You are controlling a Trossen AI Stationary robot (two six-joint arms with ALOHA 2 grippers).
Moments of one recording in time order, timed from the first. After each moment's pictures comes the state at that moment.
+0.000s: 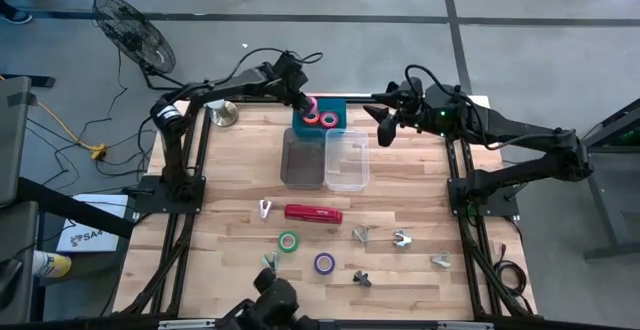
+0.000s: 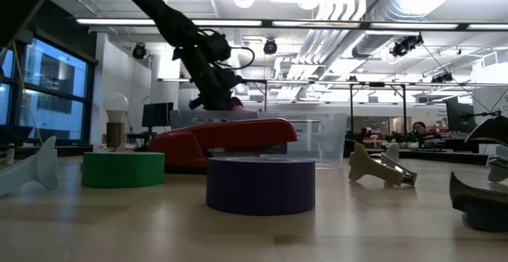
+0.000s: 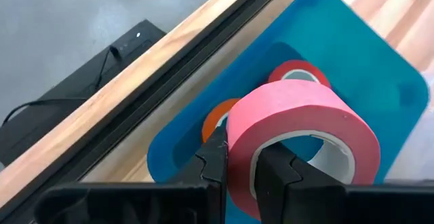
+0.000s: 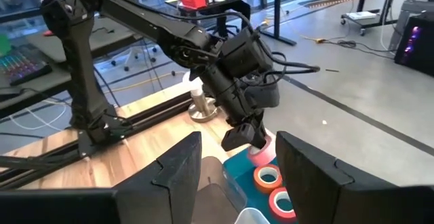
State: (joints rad) left arm 0.73 1.89 1.43 -0.44 0.15 -0.11; right arm -0.22 1.11 1.16 -0.29 0.28 0.23
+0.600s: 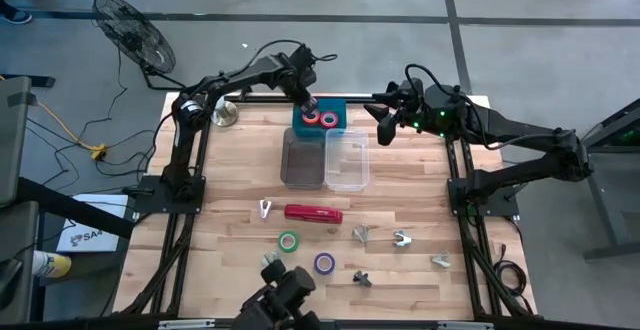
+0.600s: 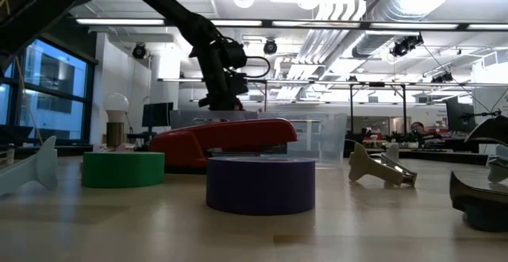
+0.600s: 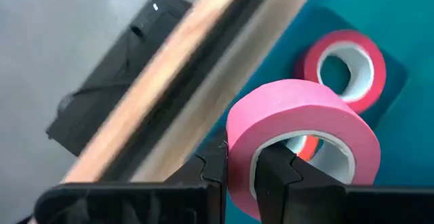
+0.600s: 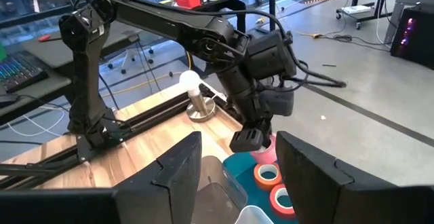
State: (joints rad) left arm 0.73 2.08 1.76 -0.79 0.05 0.08; right arm -0.22 1.11 1.16 -0.30 0.30 0.27
